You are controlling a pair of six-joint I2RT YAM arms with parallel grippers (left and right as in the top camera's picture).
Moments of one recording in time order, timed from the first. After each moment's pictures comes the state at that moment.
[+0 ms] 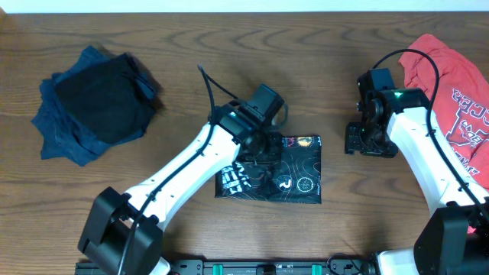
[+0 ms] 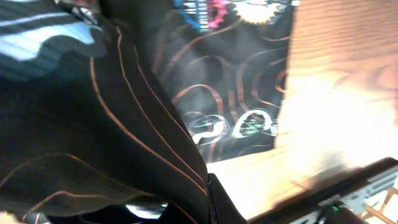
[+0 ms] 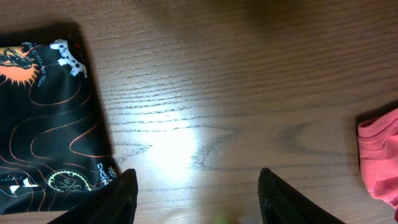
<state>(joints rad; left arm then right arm) -0.69 1.69 1.31 -0.91 0.30 -0.62 0.13 1.61 1.21 -1.16 0.09 0.28</state>
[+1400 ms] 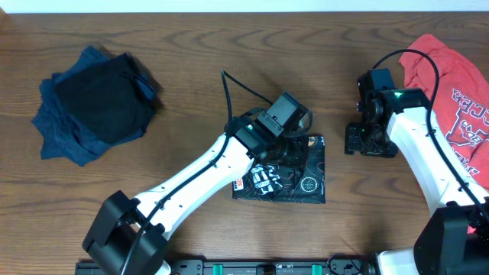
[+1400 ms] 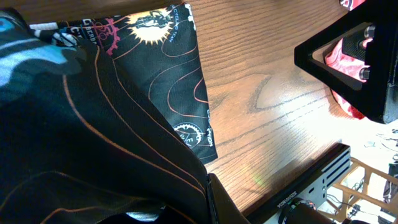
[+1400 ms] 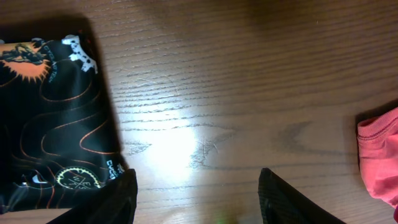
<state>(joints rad) -0.80 1.69 1.31 -0.70 0.34 -0.65 0.13 1.61 1.21 -1.16 0.09 0.27</state>
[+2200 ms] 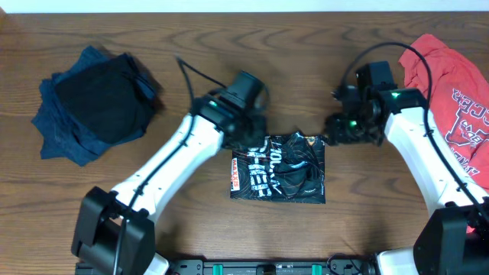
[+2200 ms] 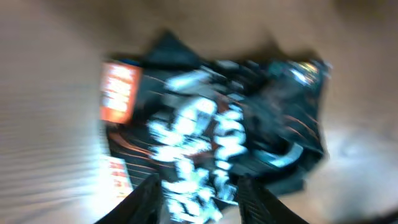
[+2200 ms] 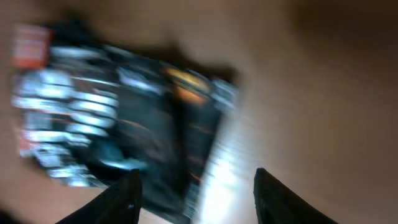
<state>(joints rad) -0.54 1.68 1.31 -0.87 0.21 -0.54 0.16 1.61 1.21 -0.94 -0.33 0.02</state>
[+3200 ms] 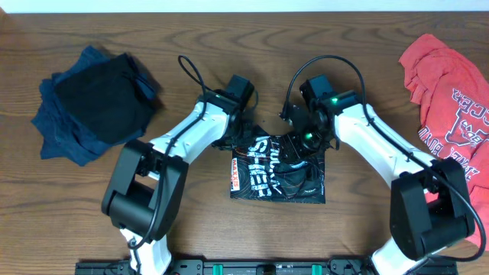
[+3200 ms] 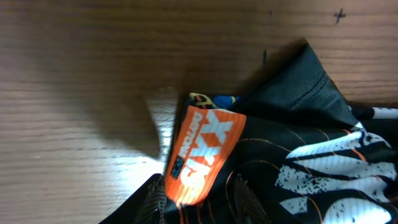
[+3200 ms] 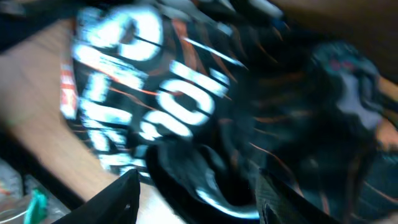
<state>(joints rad) -0.48 1.94 1.27 -0.76 0.14 -0.51 0.39 1.80 1.21 -0.94 -0.40 0.00</state>
